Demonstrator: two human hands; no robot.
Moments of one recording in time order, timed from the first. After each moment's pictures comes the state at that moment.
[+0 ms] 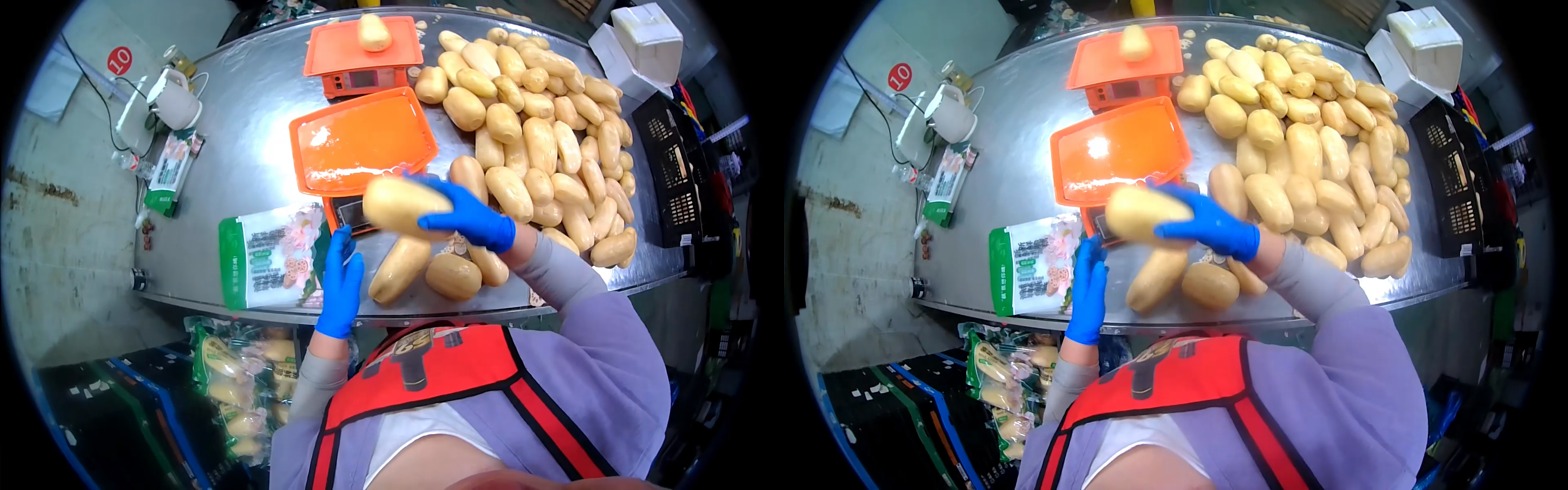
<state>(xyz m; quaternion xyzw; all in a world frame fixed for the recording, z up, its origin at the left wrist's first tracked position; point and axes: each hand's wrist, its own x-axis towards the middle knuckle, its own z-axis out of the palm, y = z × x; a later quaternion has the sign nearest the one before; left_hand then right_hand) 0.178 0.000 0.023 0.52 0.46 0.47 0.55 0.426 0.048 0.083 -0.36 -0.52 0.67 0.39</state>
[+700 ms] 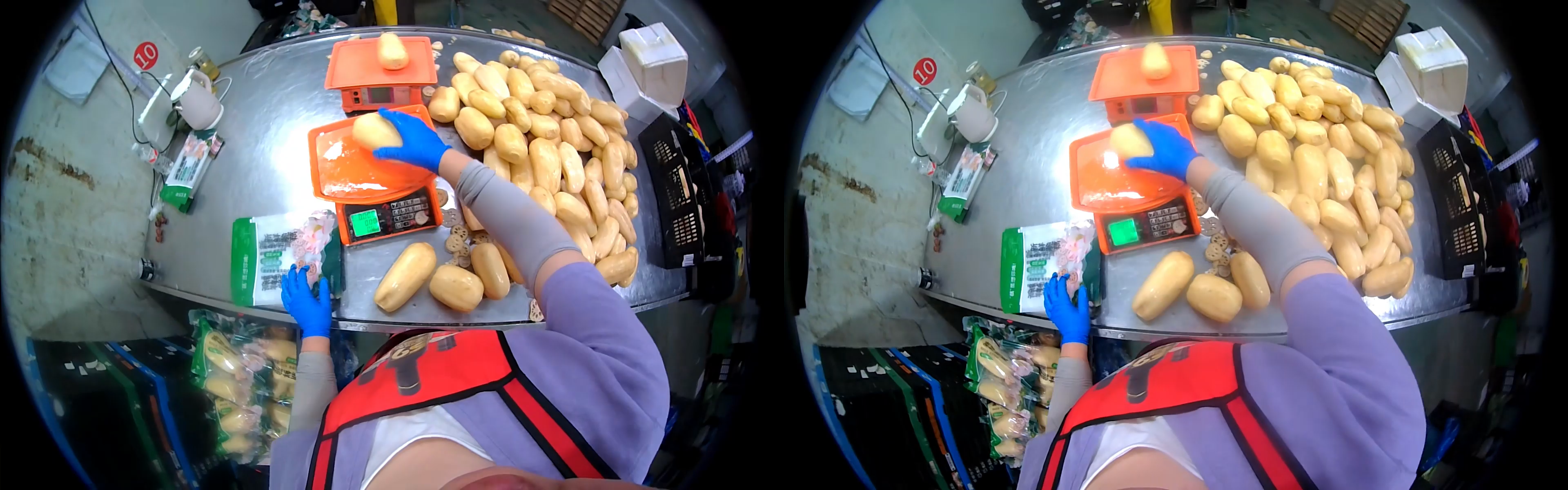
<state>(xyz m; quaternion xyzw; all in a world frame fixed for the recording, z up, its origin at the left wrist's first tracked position) 0.093 -0.016 -0.056 0.66 0.70 0.27 0.00 0.408 0.221 0.024 -0.48 -0.79 0.19 0.33</state>
